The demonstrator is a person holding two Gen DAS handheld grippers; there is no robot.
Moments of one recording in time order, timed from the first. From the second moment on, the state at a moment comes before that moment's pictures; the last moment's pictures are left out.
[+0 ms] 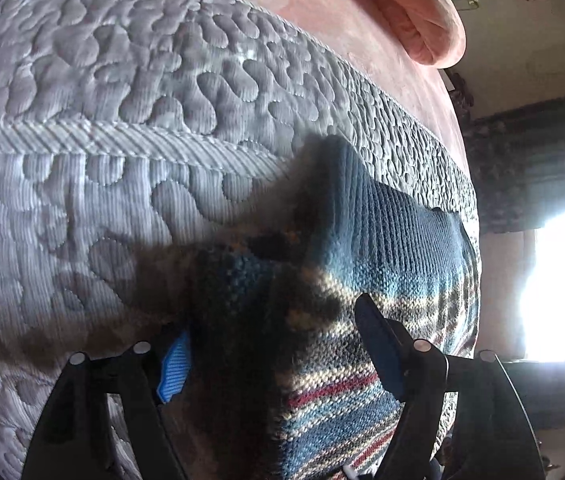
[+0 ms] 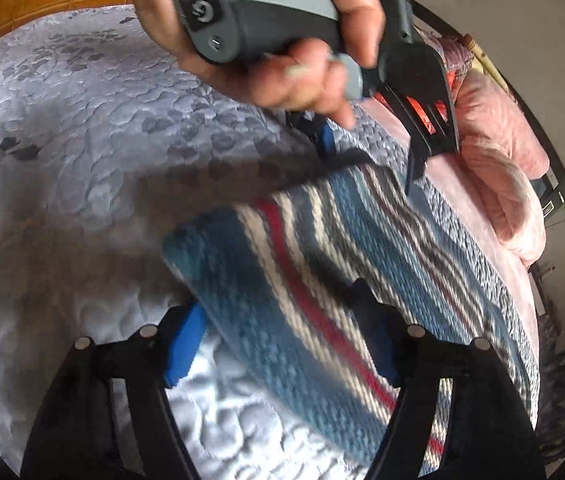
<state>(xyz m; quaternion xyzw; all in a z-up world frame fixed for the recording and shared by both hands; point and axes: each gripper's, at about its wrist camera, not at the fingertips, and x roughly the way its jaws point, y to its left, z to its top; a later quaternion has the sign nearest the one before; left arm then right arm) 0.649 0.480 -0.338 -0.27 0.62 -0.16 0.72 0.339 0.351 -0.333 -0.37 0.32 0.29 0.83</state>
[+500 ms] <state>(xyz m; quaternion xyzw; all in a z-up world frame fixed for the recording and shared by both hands) 0.656 0.478 -0.335 -0.25 0.64 -0.15 0.71 0.354 0.364 -0.329 -0.33 0.33 0.29 0.83</state>
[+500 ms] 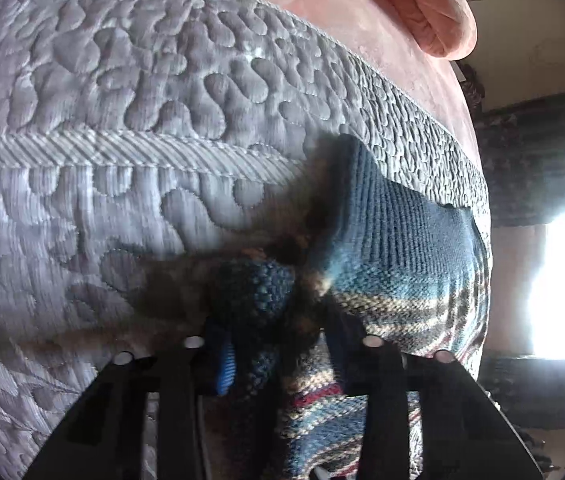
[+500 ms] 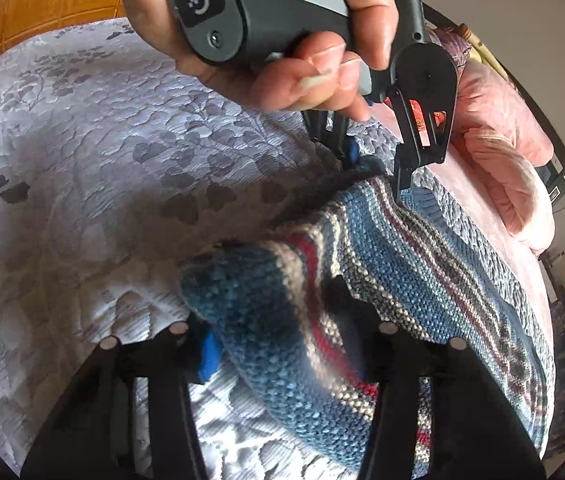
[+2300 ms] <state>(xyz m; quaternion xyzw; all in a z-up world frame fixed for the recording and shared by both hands) 0.678 0.404 -0.221 -0.15 0.65 -0.10 0.74 0.376 0.278 -0.213 -0.14 0.31 0.28 0.90</state>
